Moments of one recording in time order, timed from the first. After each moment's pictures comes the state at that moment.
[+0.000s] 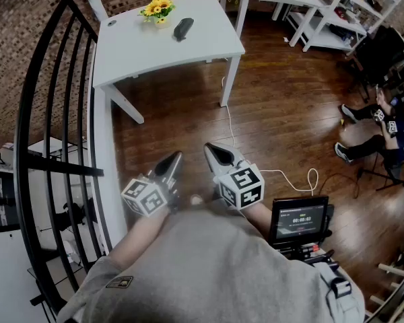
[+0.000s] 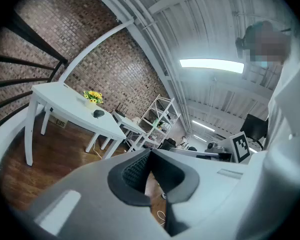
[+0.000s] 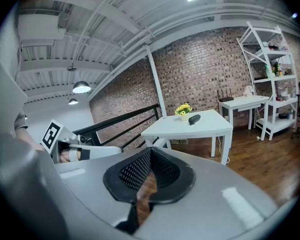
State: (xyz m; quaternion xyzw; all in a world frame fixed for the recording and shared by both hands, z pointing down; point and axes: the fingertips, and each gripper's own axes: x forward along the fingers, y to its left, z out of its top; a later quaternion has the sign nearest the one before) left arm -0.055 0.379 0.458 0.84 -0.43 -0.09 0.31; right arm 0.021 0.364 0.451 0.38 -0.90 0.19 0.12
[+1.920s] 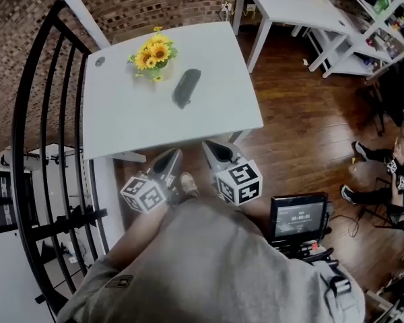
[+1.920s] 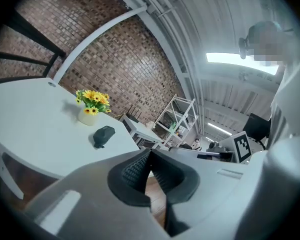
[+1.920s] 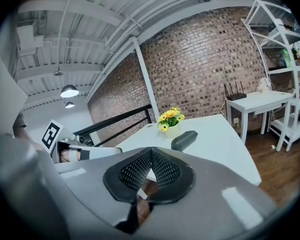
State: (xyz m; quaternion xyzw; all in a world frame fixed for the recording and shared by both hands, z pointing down) left arm -0.088 -0.030 0.484 0.82 -0.46 -0.08 0.32; right arm -0.010 -0.051 0.477 0.35 -0.90 0.21 0.13
